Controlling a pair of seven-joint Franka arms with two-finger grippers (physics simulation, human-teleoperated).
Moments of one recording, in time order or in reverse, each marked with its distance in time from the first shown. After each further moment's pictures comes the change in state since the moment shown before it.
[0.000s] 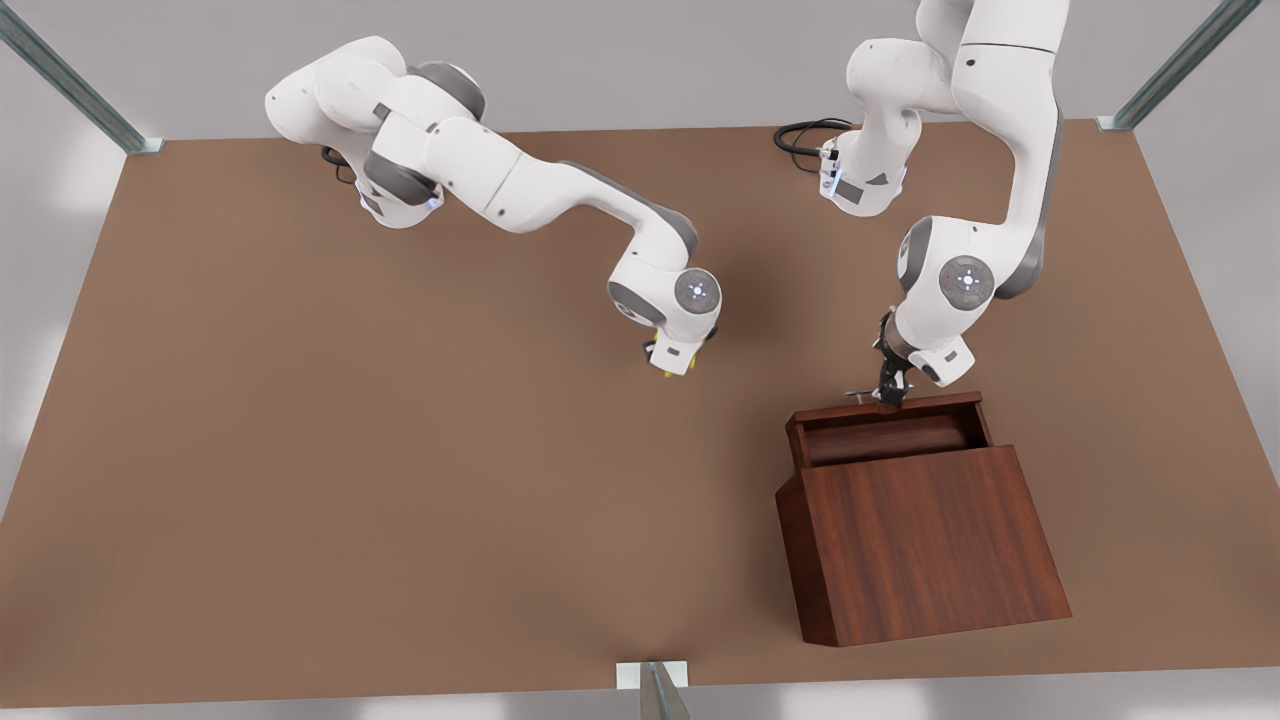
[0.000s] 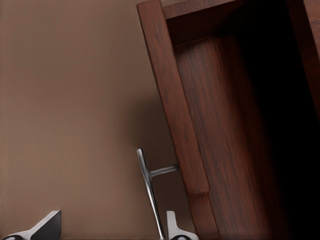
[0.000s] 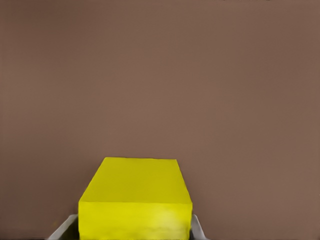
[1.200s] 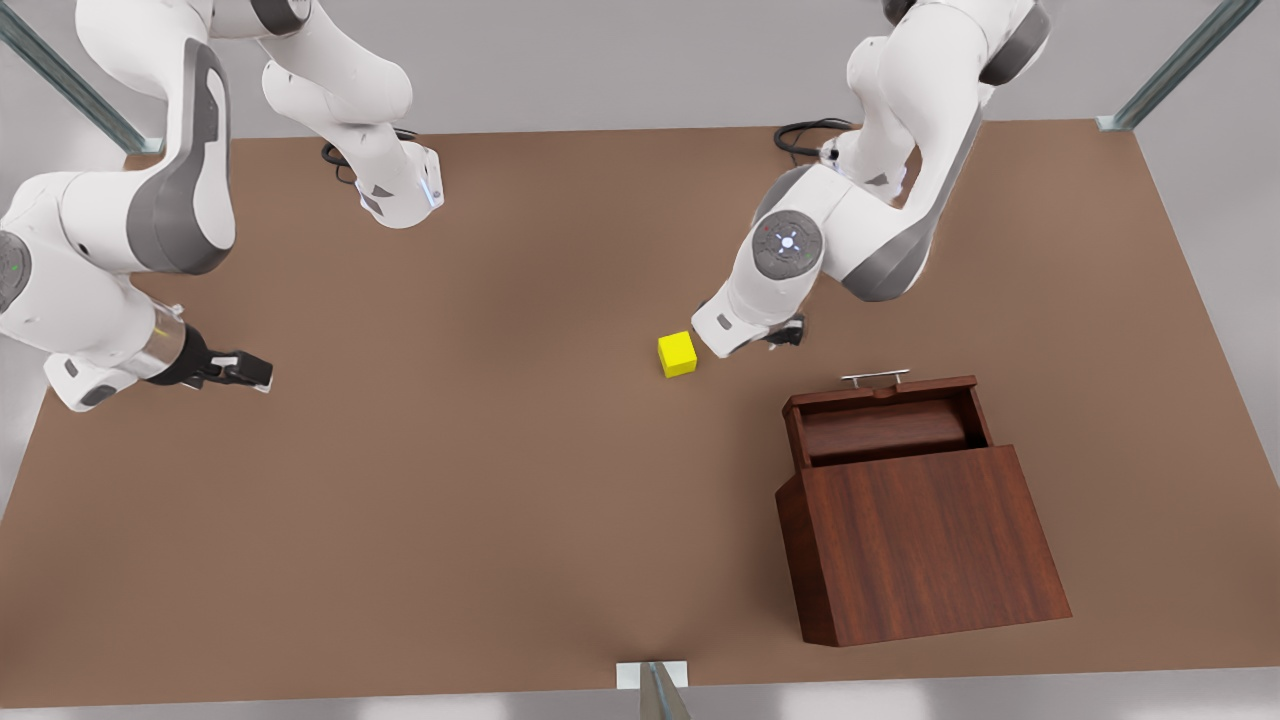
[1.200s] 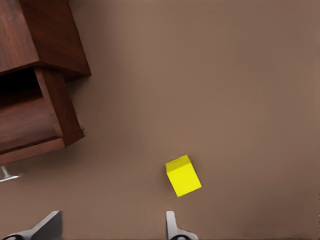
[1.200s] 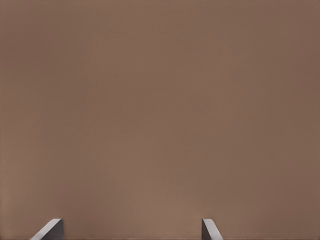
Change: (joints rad) left arm -0.109 0.366 -0.421 0.918 0.083 -0.660 1.129; right arm -0.748 -0.790 -0.342 -0.247 0.267 -0.428 -0.617
